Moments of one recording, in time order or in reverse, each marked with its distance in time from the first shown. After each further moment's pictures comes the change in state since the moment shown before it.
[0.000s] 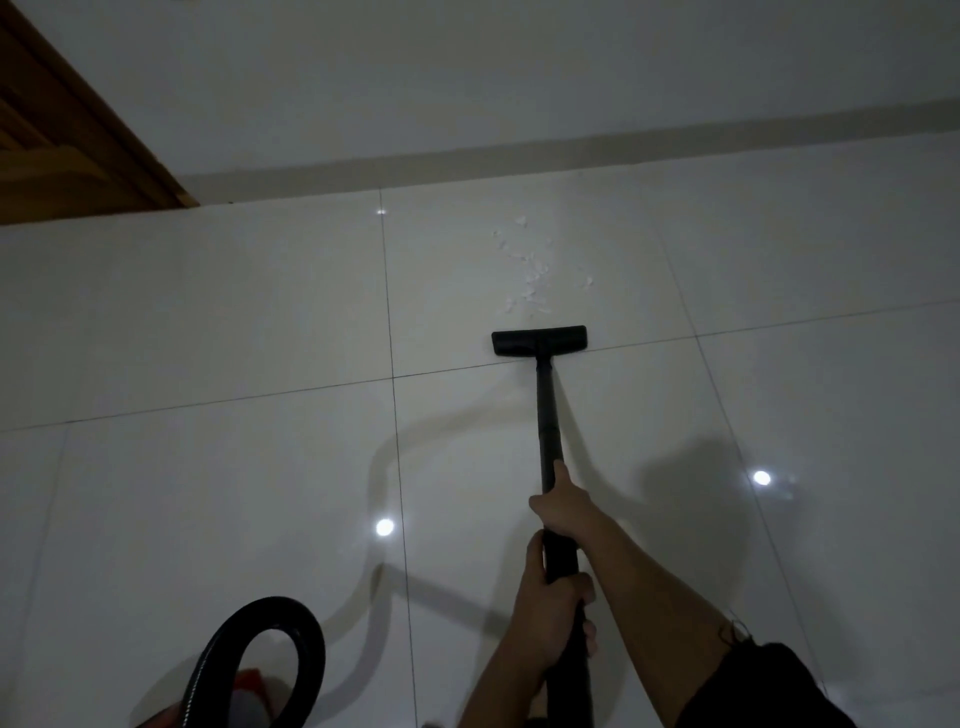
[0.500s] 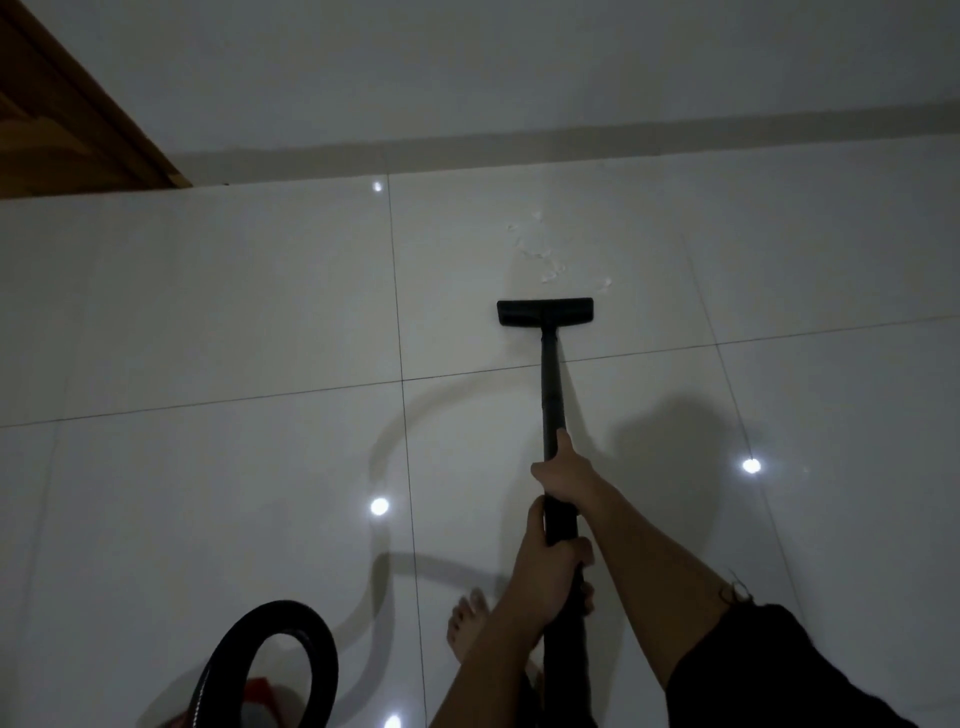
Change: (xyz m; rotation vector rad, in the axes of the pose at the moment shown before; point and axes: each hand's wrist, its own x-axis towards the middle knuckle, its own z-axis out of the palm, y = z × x) left_hand 0.052 0.066 -0.051 -0.021 -0.061 0.015; right_hand 0.047 -0.083 -0.013 0.036 0.048 0.015
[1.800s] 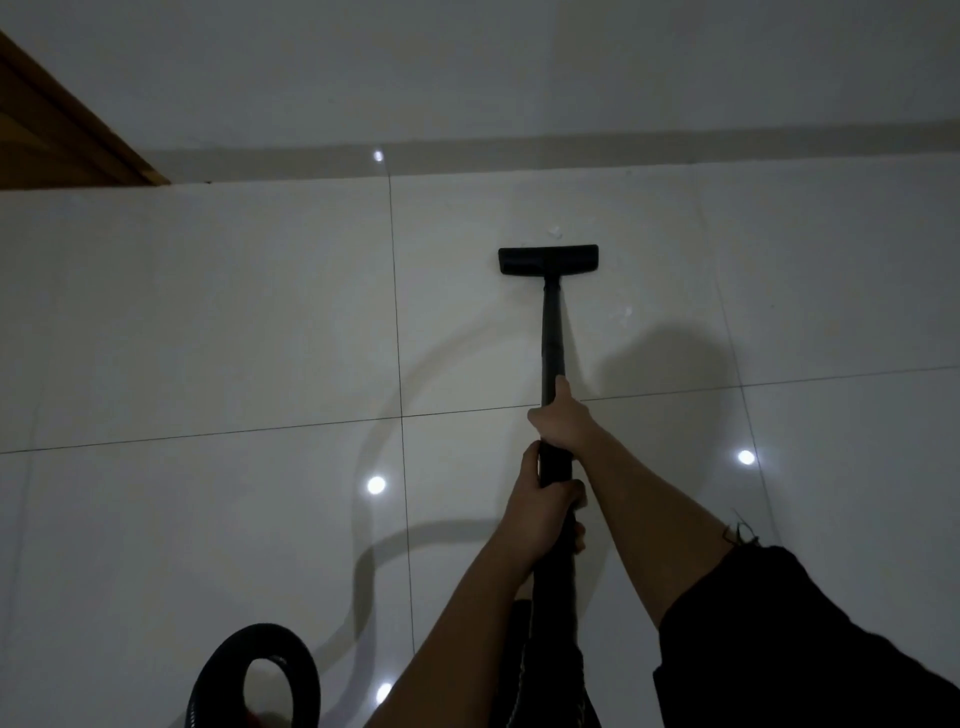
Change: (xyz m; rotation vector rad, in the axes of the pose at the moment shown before) left_hand 0.099 0.169 -0.046 -0.040 0.027 0.014; right_hand 0.111 -0.154 -0.070 -0.005 0.056 -0.032
